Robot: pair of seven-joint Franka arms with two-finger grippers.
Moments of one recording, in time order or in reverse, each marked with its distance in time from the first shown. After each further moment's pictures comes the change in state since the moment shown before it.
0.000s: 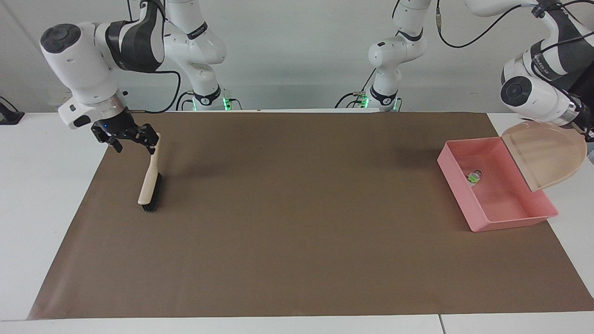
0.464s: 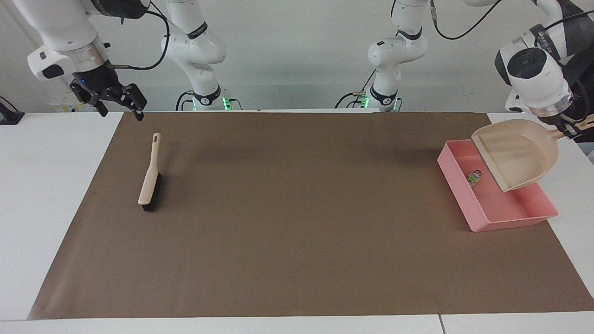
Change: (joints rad) left arm -0.118 -0.041 -0.009 -0.005 -0.367 -0.015 0.071; right arm 0.073 0.004 -0.041 0.173 0.000 -0.197 0.020
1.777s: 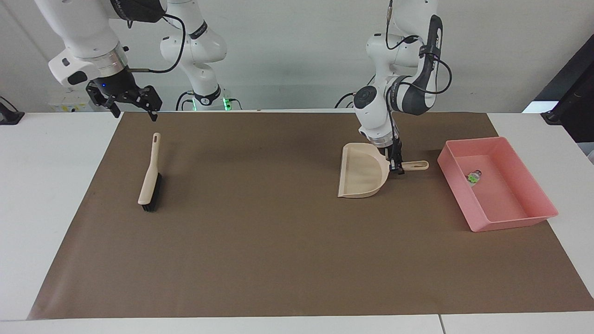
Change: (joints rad) left arm -0.606 0.091 -0.007 -0.305 -0.193 0.086 -0.406; right arm 0.132 0.013 -0.081 0.023 -0.043 -0.038 -0.003
